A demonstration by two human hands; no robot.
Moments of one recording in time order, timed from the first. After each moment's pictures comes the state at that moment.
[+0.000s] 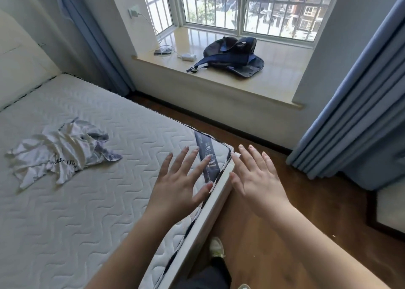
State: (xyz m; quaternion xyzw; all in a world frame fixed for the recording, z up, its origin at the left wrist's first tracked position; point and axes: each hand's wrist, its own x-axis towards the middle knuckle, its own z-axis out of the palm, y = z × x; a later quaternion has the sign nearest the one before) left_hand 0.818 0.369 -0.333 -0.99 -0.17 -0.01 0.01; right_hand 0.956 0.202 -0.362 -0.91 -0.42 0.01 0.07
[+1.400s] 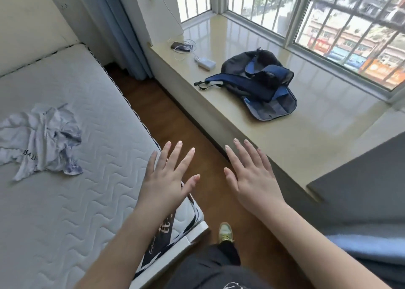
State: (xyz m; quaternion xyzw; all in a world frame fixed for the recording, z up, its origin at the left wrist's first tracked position) left_hand 1.272 0.485 -0.378 -0.91 -0.40 0.01 0.02; right_hand 1.463 0.366 -0.380 -0.81 -0.57 0.05 0.09
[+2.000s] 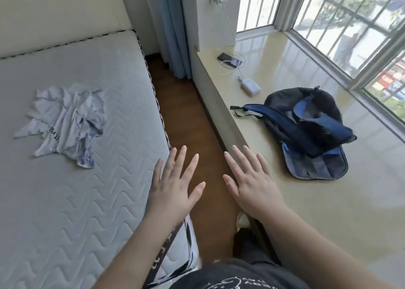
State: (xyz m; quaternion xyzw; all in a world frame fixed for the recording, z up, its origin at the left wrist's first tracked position) left_hand 1.336 0.619 -0.390 -0.84 -0.54 0.01 0.00; right_hand 1.548 0.577 -0.387 -0.70 -0.71 0.06 0.05
